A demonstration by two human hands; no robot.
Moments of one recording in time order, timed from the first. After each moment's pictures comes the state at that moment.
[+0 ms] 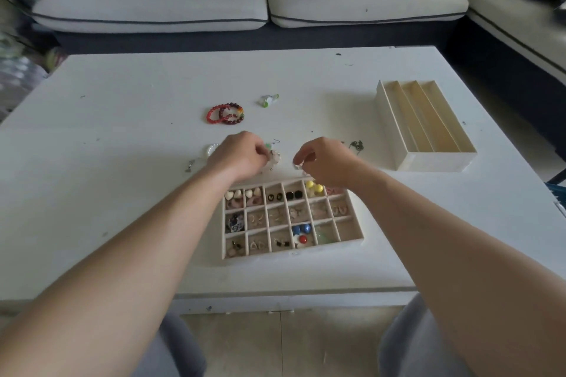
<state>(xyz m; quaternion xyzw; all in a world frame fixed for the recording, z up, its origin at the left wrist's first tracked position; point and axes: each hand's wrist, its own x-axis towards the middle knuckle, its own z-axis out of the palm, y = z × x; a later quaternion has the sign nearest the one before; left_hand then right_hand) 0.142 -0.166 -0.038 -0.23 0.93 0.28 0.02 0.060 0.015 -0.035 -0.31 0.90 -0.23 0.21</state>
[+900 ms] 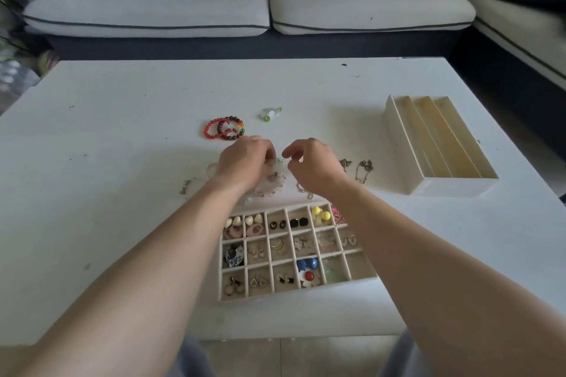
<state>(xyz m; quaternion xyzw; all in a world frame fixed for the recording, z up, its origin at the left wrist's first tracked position) 0.096 -0.186 -0.068 -0.14 0.98 0.15 -0.05 0.033 -0.037 -0.057 -0.26 0.90 -0.32 0.14</state>
